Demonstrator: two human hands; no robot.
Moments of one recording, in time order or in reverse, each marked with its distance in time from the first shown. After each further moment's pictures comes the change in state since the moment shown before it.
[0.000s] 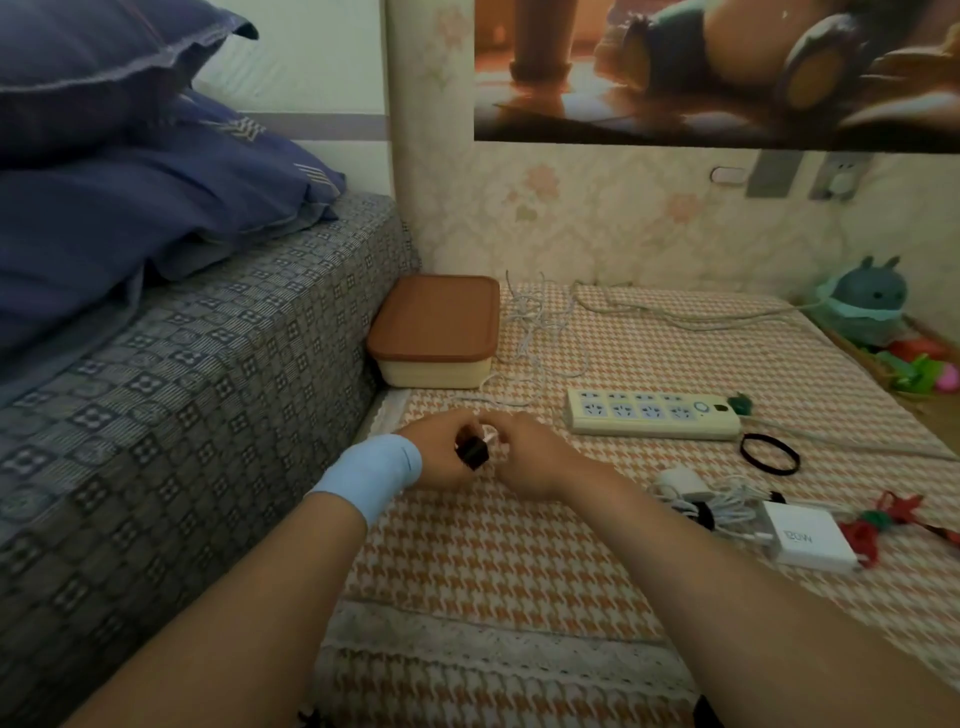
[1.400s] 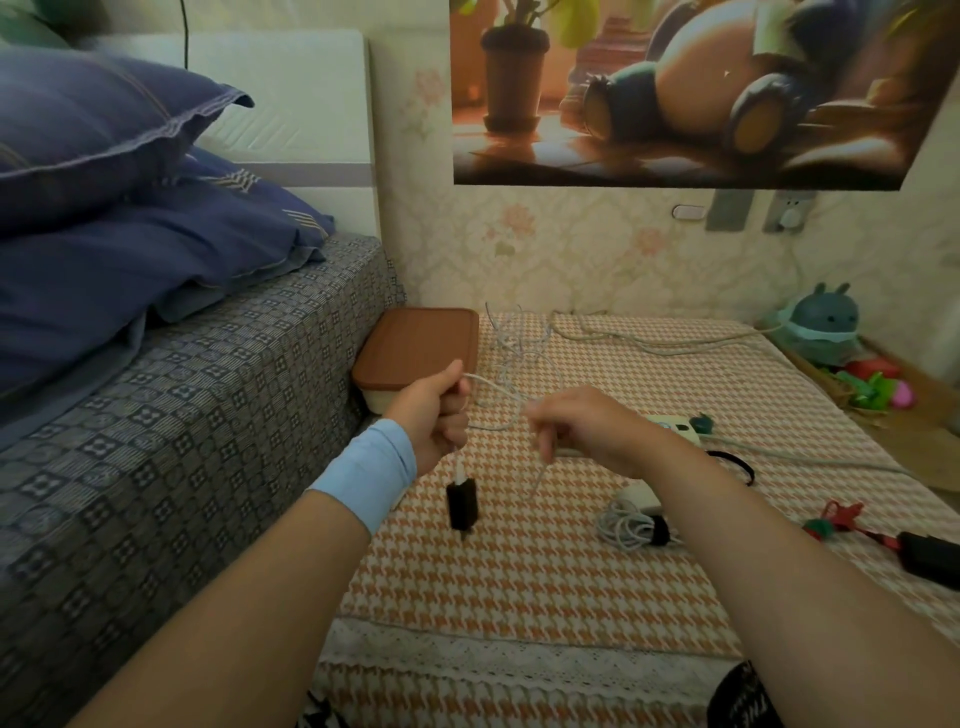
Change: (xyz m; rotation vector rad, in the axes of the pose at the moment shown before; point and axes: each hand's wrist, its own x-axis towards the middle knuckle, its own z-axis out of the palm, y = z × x) left_hand -0.023 0.062 -0.031 -1.543 0.129 -0.004; right_hand -0.079 0.013 -0.104 0.807 0.010 -0.052
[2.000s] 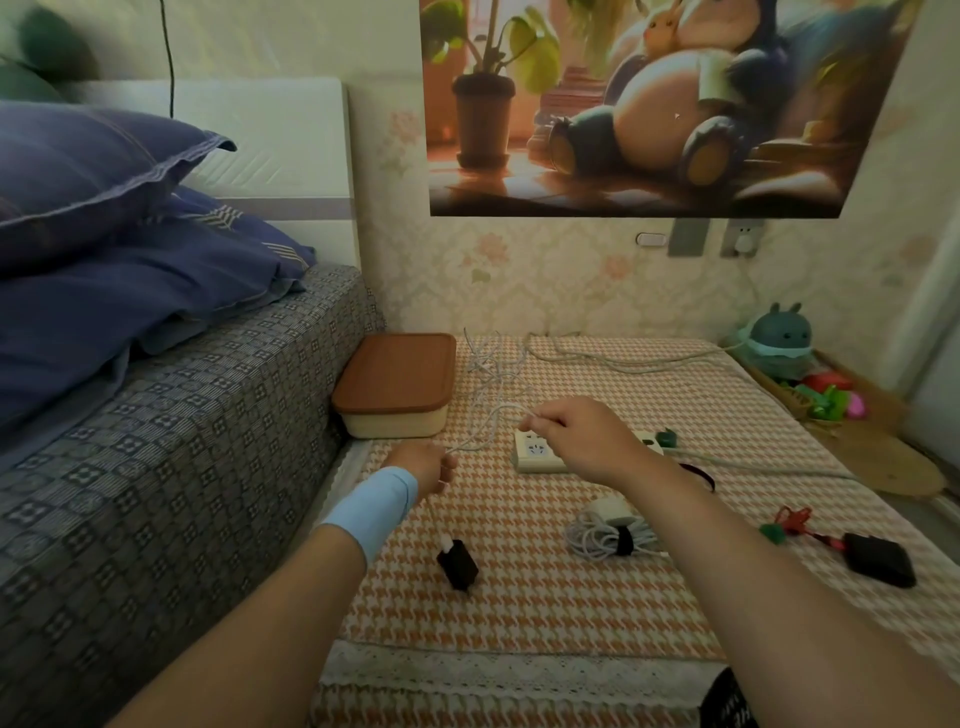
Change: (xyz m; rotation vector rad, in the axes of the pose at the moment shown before) left_hand 0.002 -0.026 0.013 0.730 0.296 -0.183; right_hand -0.023 0.003 -0.022 -0.629 0.290 -0.114
